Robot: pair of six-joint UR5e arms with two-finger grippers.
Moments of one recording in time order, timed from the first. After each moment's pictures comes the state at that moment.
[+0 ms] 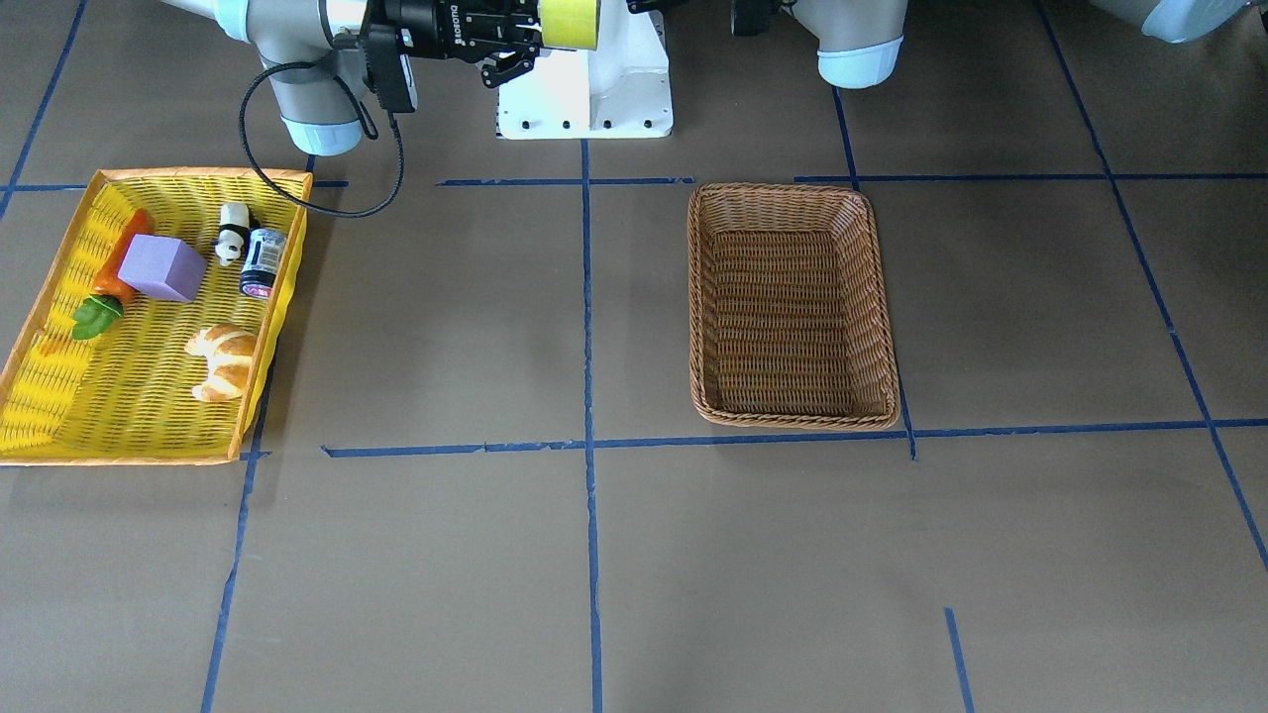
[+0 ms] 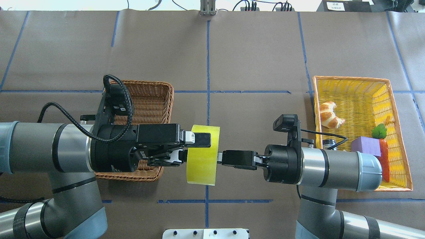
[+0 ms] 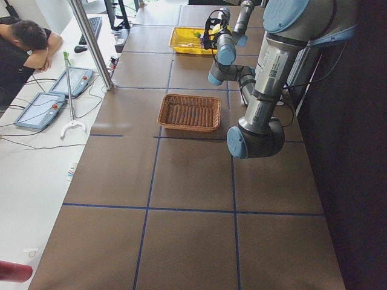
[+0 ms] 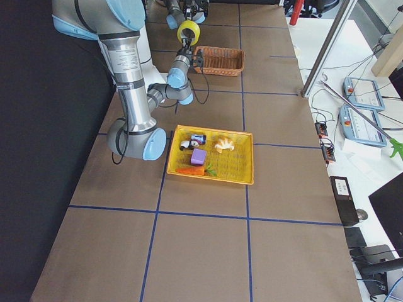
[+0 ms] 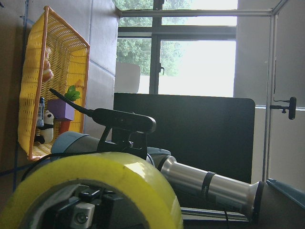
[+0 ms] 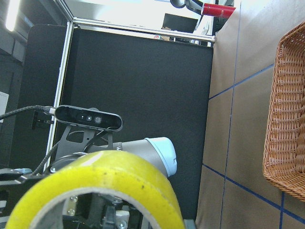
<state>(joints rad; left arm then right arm) -0.43 -2.02 -1.96 -3.03 -1.87 -1.88 0.32 -1.22 1.76 0.21 1.68 1.65</state>
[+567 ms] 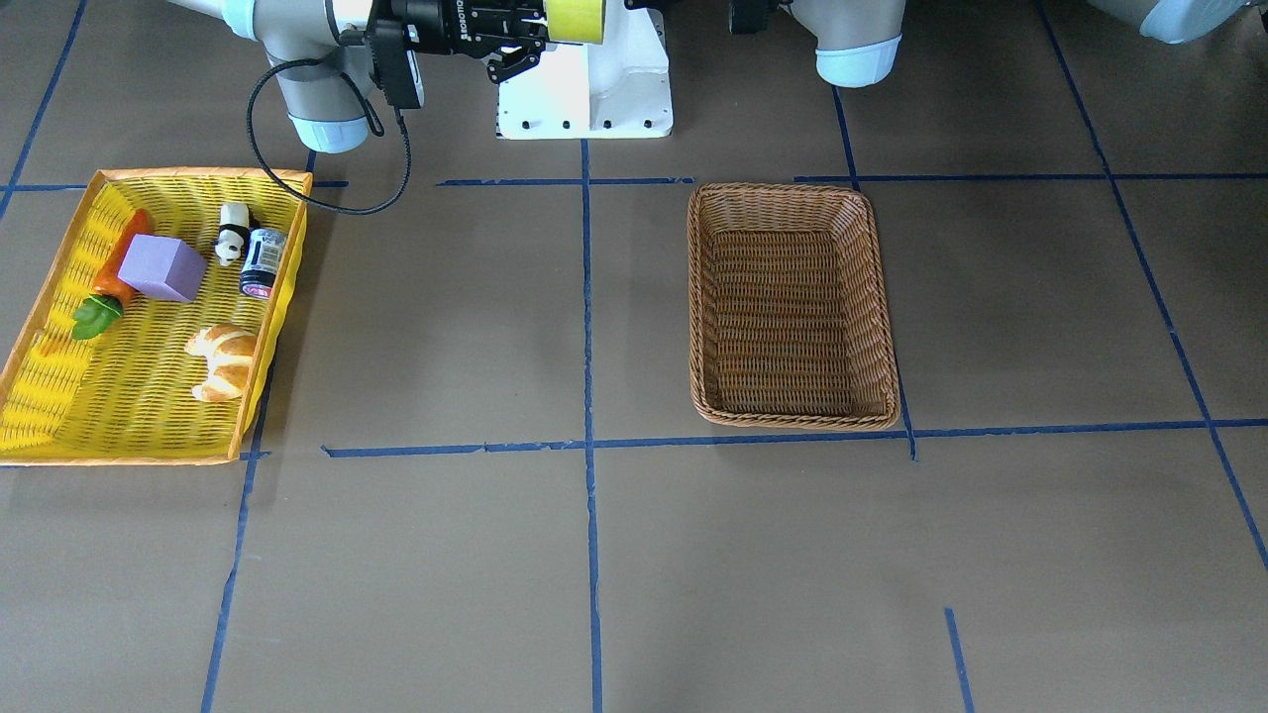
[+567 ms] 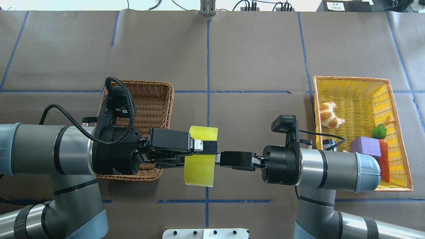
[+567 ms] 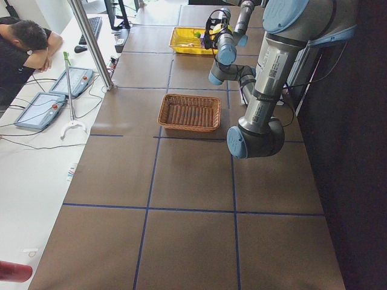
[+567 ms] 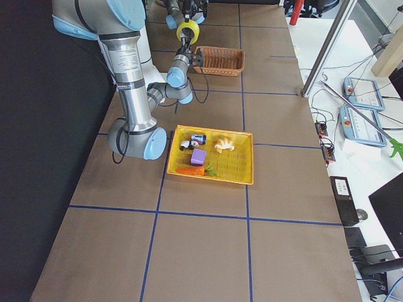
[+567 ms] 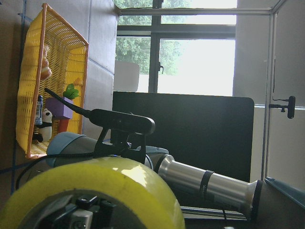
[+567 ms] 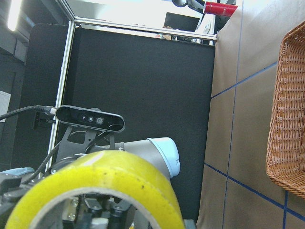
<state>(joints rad) -0.42 -2.02 -1.96 -3.03 -1.87 -1.88 0.31 -1.22 1.76 0.21 1.68 1.65</state>
